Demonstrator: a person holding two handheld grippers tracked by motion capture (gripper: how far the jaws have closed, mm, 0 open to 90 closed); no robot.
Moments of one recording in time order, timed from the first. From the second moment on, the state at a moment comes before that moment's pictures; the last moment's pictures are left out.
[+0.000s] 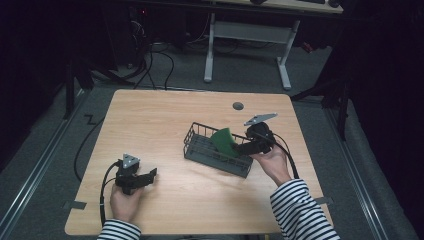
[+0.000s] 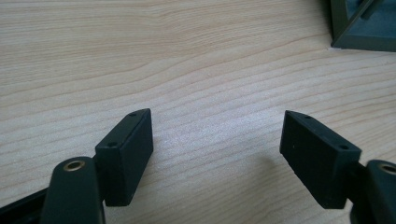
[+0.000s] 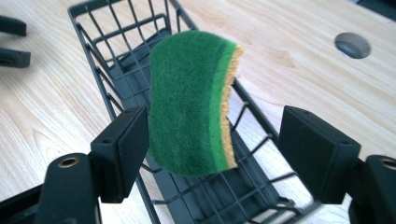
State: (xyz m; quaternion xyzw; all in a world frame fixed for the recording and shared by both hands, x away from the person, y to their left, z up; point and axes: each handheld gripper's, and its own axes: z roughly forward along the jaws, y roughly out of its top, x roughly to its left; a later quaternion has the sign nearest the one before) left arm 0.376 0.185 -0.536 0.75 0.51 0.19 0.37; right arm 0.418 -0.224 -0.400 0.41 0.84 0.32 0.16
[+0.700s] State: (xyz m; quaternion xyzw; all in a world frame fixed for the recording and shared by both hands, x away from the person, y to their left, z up) left arm 0.376 0.184 -0.536 0.75 0.51 0.19 0.37; right arm 0.391 -0.281 -0.383 0.46 0.79 0.36 0.18
